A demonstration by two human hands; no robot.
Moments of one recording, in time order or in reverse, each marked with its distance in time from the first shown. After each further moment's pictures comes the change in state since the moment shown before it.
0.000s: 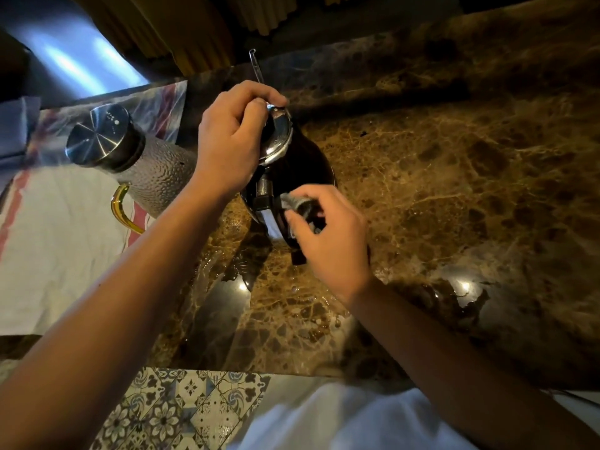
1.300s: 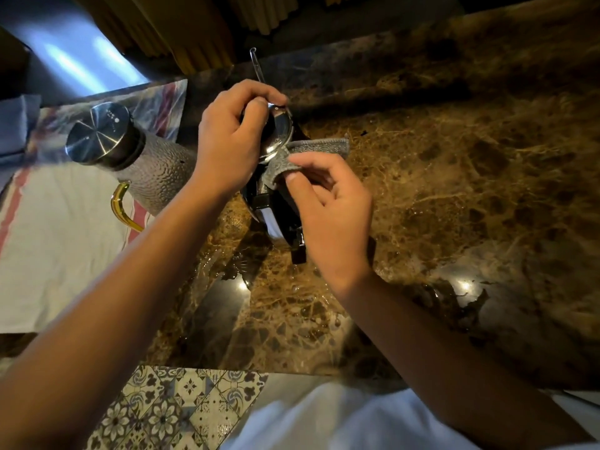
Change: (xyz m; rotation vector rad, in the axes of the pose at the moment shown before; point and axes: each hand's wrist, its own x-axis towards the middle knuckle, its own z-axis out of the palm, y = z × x) left_hand -0.001 0.002 -0.001 0.008 0.007 0.000; right_hand 0.014 -0.044 -0.004 0.469 0.133 0.169
